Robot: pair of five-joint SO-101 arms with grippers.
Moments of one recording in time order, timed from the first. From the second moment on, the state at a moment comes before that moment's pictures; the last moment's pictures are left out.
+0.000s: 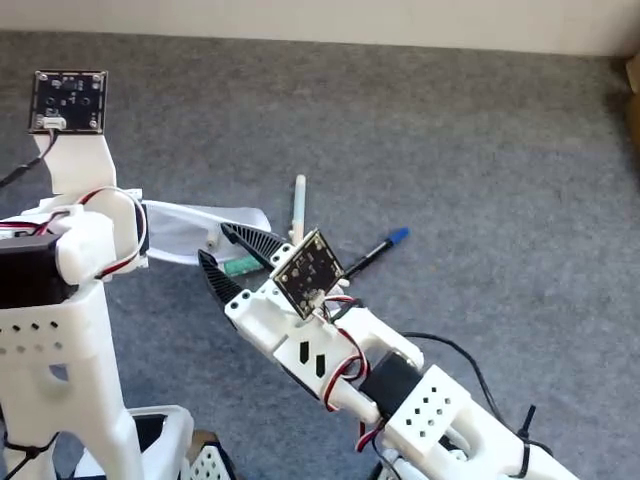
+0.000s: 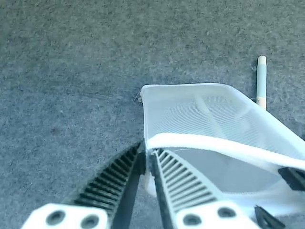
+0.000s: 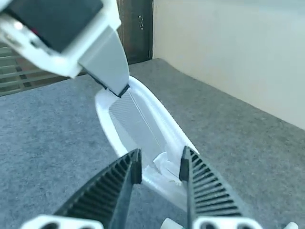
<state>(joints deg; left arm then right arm) -13.0 -31.7 3.8 94.6 2.9 -52.8 -55.3 64.0 10.1 2.6</state>
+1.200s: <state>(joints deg) -13.4 -31.7 6.4 90.9 2.9 -29.9 -54.3 35.6 51.7 2.4</state>
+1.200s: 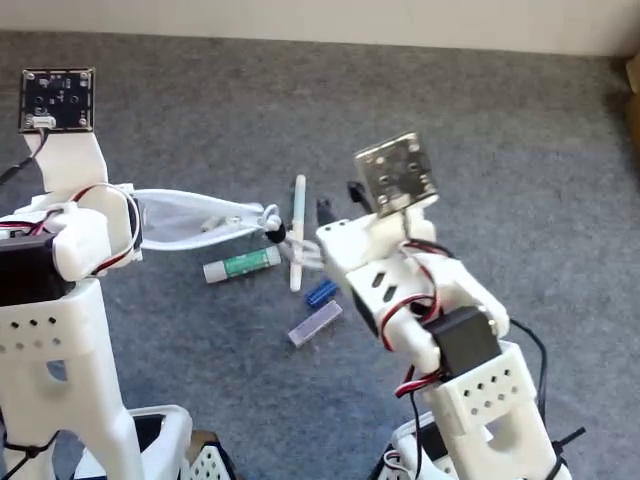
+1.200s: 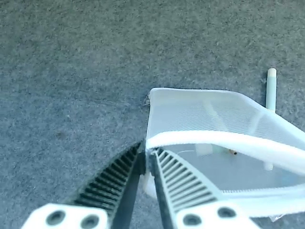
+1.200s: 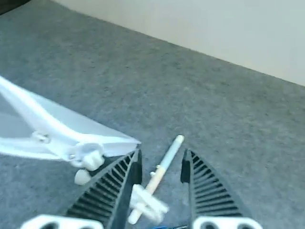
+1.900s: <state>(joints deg) -13.4 -31.7 6.4 90.3 2.9 -22.9 -54.4 29.4 65.0 -10.2</state>
